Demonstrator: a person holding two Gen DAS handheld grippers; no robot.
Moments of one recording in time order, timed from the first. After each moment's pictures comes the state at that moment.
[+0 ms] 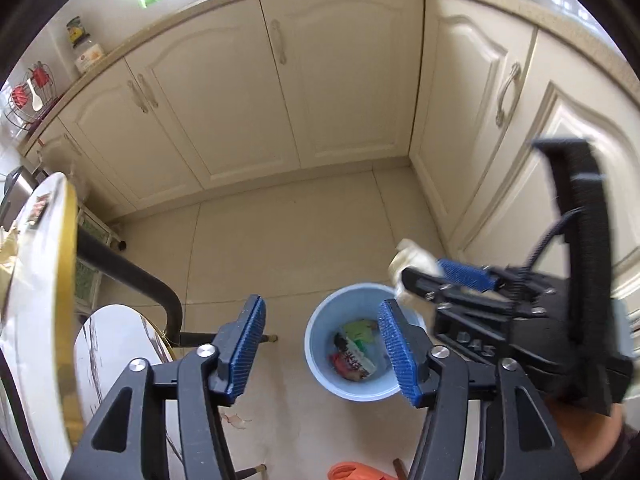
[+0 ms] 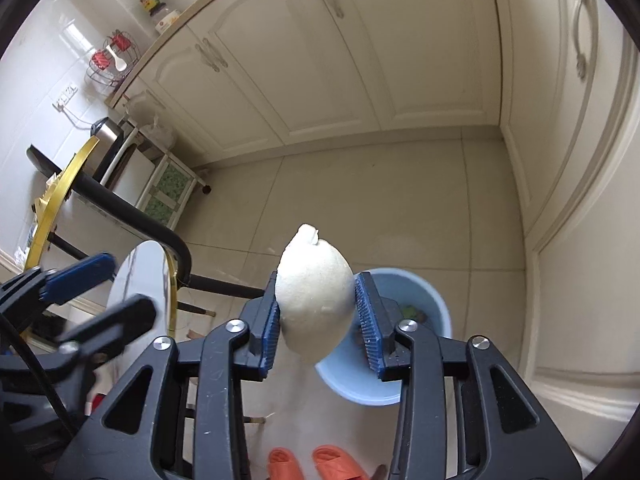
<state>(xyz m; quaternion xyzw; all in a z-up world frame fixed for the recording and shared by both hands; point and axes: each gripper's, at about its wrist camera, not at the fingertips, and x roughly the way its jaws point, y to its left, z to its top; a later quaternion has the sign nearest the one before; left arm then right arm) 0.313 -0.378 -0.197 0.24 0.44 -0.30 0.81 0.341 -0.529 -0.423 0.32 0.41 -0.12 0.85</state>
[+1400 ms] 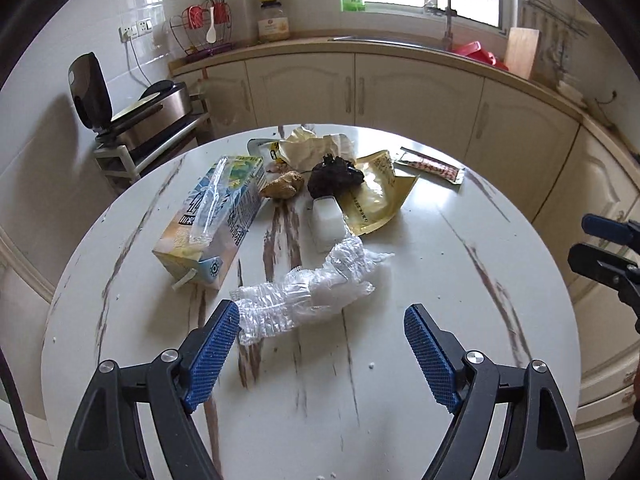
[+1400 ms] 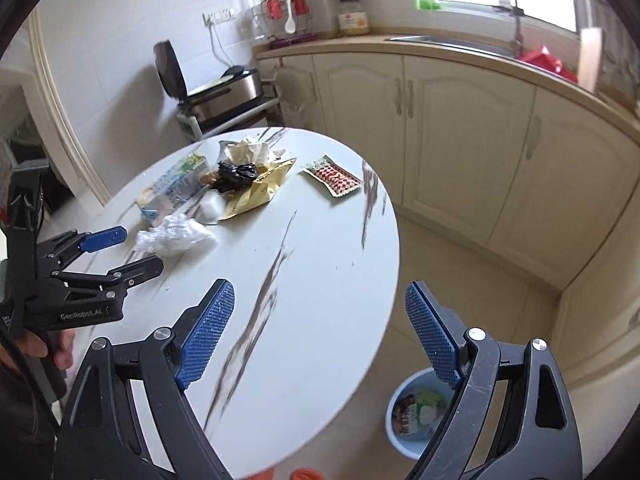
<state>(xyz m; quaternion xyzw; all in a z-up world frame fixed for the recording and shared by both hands) 0.350 -0.058 -0.095 0.10 0.41 -0.15 0.89 0.480 -0.281 -0.243 0.05 0.39 0.02 0.92</state>
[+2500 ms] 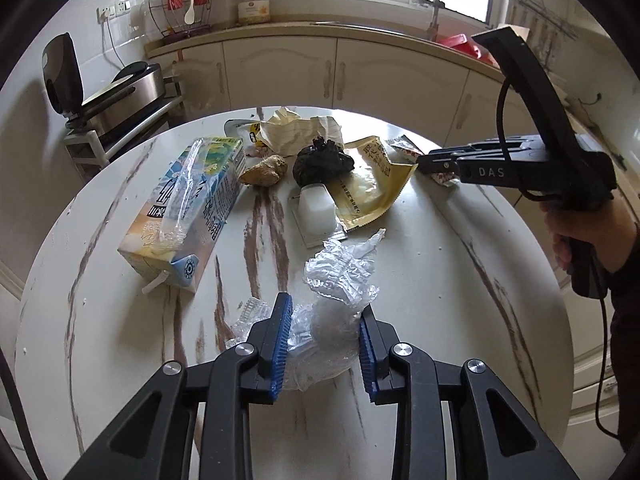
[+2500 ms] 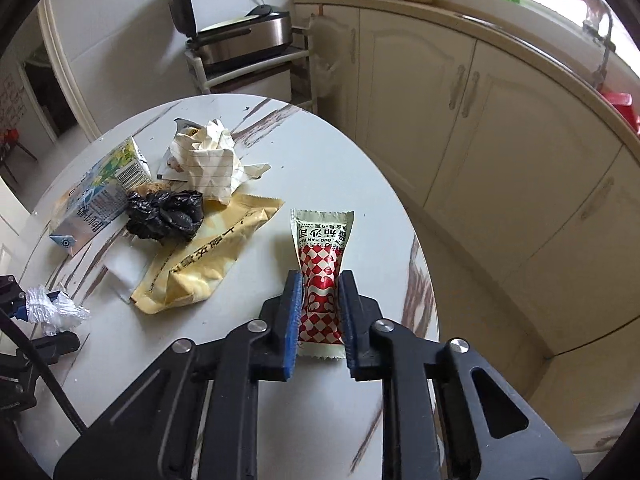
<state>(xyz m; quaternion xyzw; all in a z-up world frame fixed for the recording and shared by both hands) 0.412 -0.036 -0.112 0.07 0.44 -0.20 0.87 0.628 -0.284 -0.277 -0.03 0.46 0.09 0.88</state>
